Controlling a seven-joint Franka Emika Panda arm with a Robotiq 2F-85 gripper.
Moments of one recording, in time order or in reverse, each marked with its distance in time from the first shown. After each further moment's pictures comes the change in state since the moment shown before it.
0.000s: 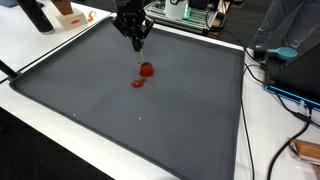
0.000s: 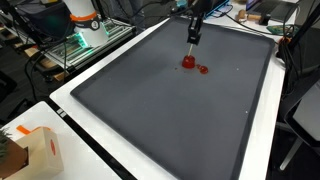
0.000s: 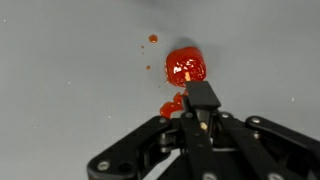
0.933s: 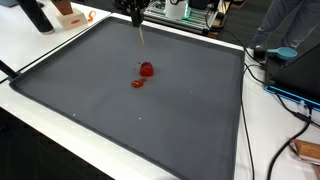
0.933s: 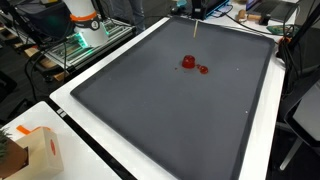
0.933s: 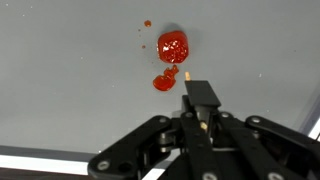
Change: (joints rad) arm 0.004 -0.169 0.010 -0.015 0.009 -0.064 0.003
